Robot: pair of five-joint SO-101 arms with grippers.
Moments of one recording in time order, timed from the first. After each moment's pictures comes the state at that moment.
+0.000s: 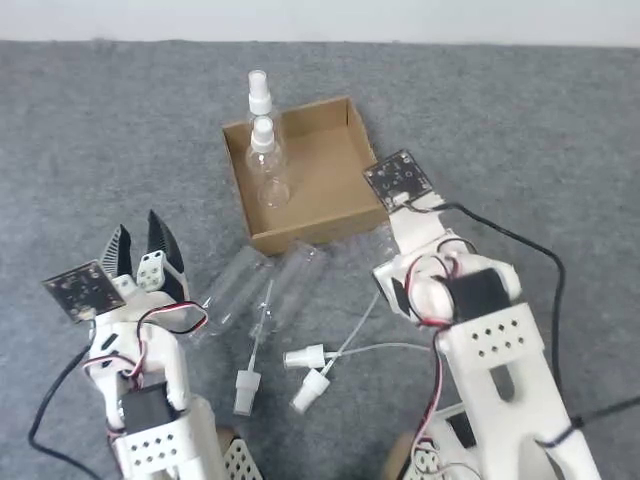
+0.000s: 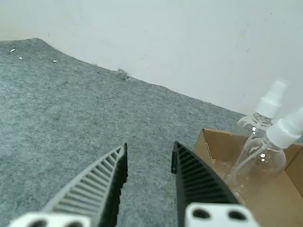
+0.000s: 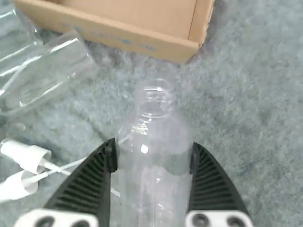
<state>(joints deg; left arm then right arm) -22.3 -103.5 96.9 33.5 16.1 -21.9 -44.7 42.8 69.8 10.5</state>
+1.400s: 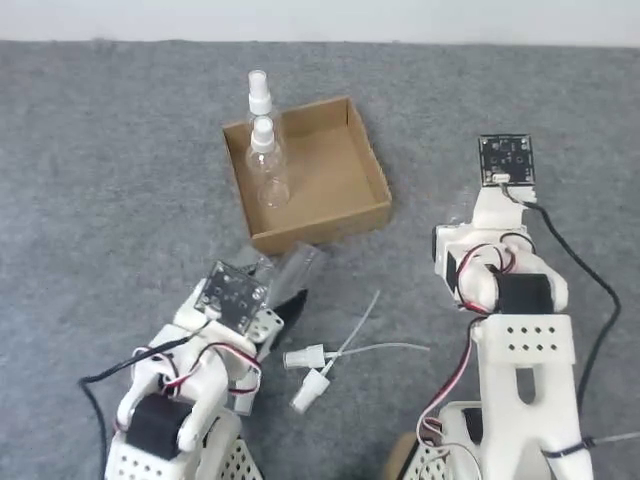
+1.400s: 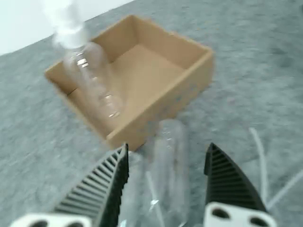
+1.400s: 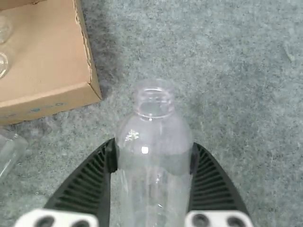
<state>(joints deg) 13.8 -103.5 82.0 68.4 -7.3 -4.0 -46.2 47.0 58.5 -0.7</state>
